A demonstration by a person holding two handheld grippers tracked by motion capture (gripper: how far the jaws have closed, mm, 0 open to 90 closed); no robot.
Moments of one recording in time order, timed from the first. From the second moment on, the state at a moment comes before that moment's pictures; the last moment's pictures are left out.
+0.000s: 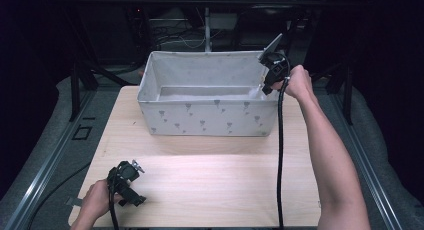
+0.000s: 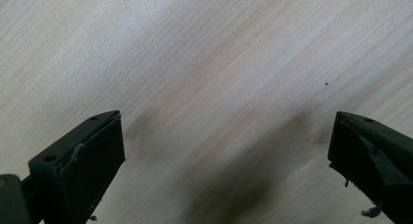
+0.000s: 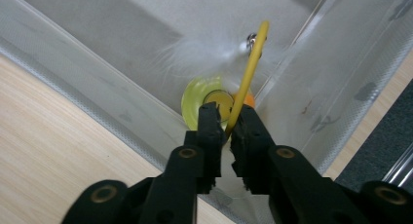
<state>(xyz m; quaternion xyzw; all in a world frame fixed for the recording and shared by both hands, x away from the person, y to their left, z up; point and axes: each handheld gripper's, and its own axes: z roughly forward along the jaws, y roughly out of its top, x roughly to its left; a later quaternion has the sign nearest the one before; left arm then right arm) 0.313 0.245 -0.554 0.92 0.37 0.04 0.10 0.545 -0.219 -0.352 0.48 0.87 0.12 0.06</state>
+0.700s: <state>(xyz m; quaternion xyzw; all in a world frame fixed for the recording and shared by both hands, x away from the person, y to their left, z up) 0.313 0.245 -0.553 0.92 0.37 0.04 0.10 0.512 -0.222 -0.312 0.46 0.87 0.19 0.05</state>
